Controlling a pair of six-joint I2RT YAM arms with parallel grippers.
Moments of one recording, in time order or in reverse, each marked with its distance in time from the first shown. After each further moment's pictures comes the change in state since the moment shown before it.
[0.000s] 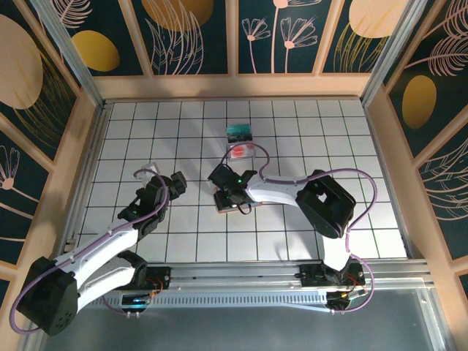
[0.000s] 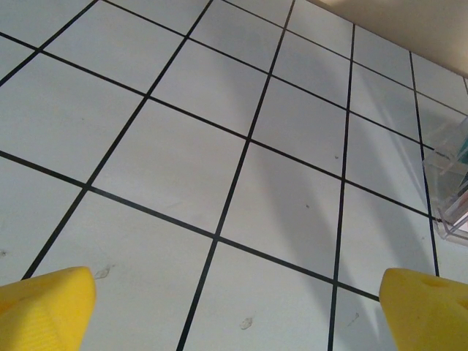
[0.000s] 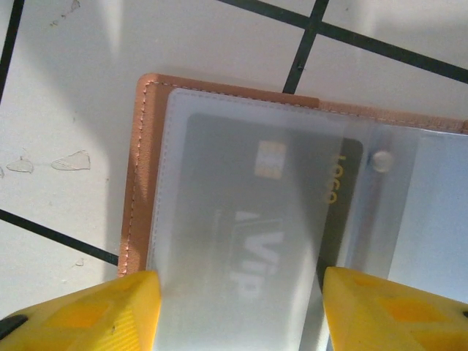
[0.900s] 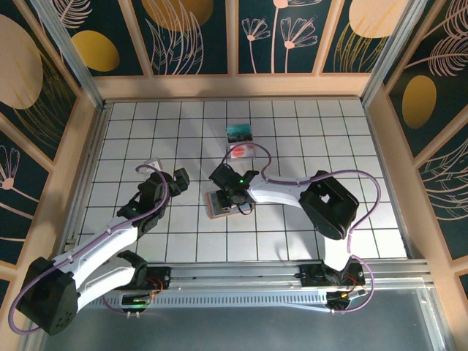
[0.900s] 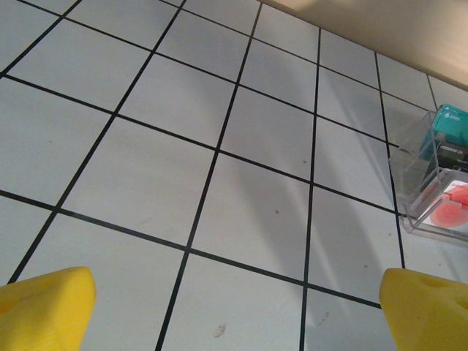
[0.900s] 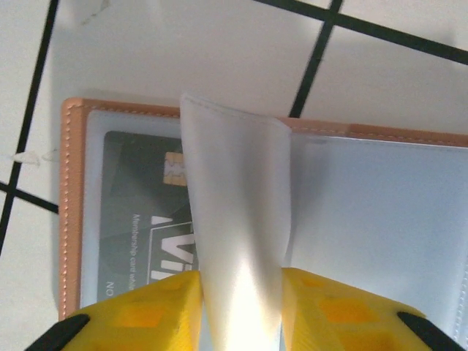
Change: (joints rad) left arm 0.000 0.003 0.051 -0.001 0.048 0.061; right arm 0.000 -0.027 -0.016 0.012 -0.029 0.025
